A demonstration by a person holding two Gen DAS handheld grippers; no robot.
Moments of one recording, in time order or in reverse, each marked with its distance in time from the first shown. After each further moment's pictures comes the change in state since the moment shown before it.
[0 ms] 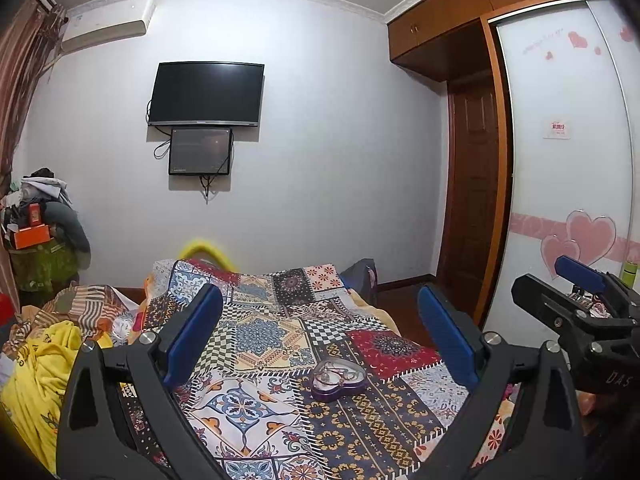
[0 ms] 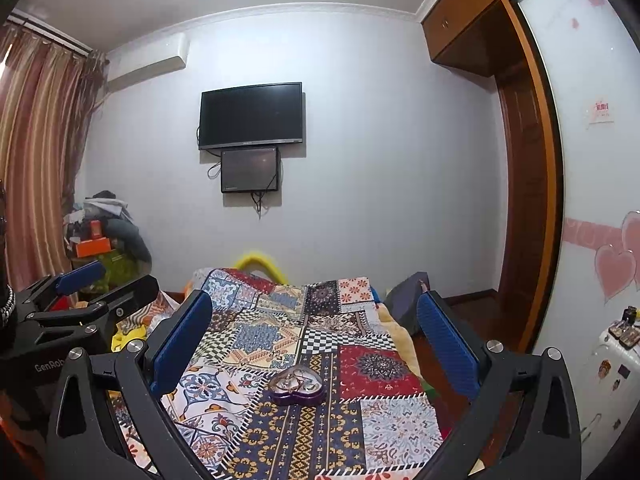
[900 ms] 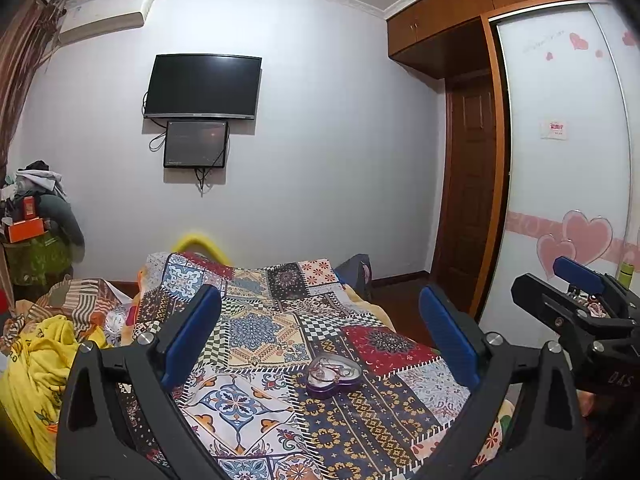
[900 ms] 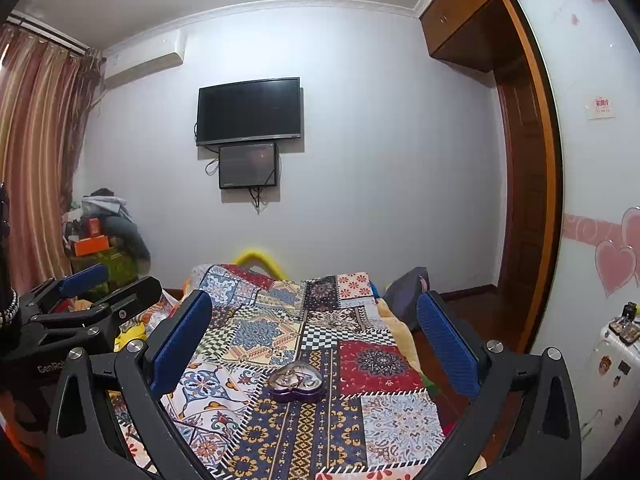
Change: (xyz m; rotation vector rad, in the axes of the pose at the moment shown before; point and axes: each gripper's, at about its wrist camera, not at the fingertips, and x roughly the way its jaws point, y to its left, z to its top) left arm 0.008 0.002 -0.004 -0.012 0.020 -0.025; right arm -0.002 0.000 0.005 0.006 0.022 -0.007
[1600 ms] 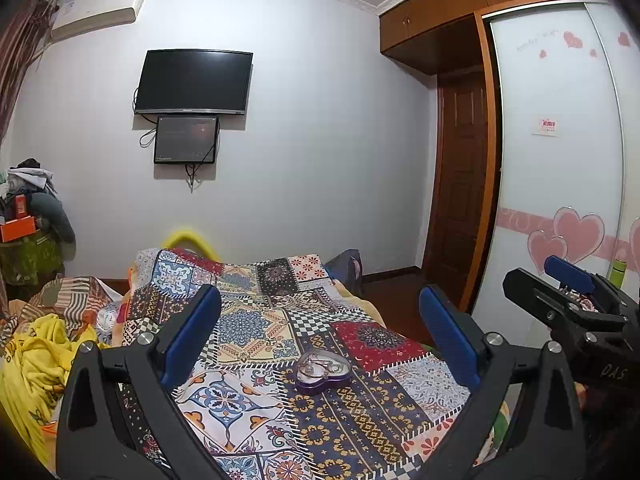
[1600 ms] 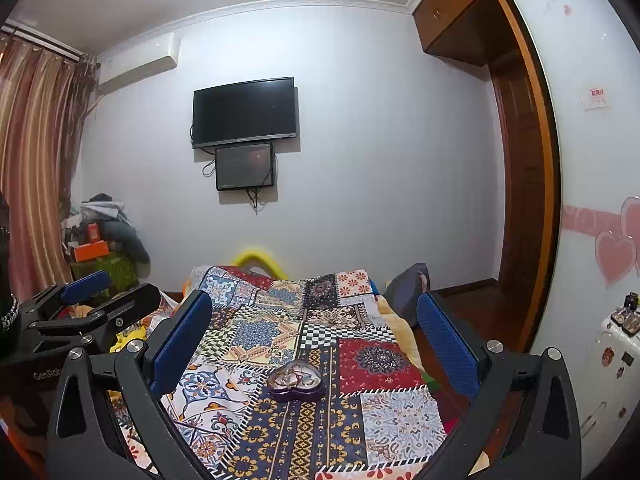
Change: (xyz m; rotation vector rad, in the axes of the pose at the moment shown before) left arm 0.000 -0.005 -0.001 0.001 0.017 -0.033; right arm -0.001 -0.007 -0.001 0.031 0.006 0.000
